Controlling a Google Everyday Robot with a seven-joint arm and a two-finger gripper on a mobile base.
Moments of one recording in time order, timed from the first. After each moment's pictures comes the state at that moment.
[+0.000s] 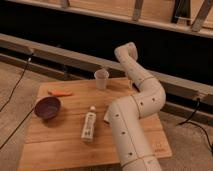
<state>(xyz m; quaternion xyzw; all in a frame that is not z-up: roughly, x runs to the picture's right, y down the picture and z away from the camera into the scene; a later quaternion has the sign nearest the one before) 0.166 -0.022 0.972 -0.23 0.37 0.55 0.71</state>
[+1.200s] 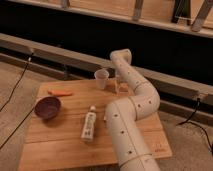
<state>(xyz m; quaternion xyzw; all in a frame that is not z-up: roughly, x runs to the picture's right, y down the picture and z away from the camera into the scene) 0.158 0.021 1.018 -0.28 0.30 0.59 0.69</state>
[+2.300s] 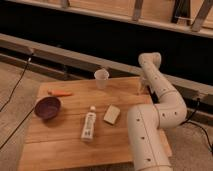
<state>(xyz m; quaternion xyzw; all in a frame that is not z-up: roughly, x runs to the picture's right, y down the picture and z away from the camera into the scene) 0.327 0.035 0.986 -0.24 0.31 0.66 0.65</state>
